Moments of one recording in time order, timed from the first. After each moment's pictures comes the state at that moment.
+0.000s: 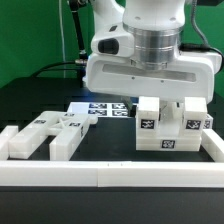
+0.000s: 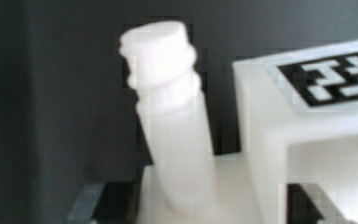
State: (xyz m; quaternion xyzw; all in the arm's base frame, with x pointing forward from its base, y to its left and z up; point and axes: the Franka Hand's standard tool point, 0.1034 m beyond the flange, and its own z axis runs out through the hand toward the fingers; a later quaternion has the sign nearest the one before) arm 0.556 0.029 0.066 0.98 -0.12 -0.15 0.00
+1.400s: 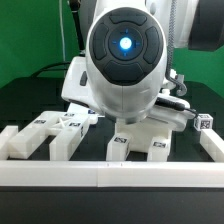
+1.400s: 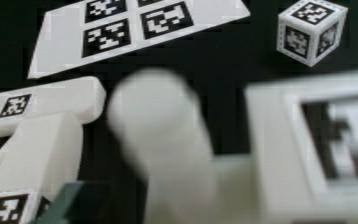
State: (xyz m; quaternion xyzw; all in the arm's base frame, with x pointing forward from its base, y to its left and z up) arm 0.530 -0.005 0.056 0.86 -0.14 -0.49 0.02
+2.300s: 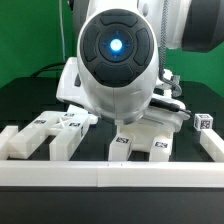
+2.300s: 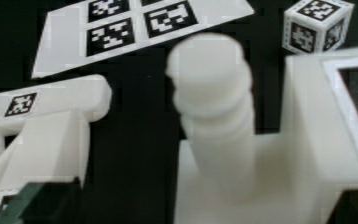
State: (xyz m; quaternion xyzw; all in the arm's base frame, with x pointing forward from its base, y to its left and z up) arm 0.530 -0.013 0.055 0.86 -0.15 -0.49 0.03
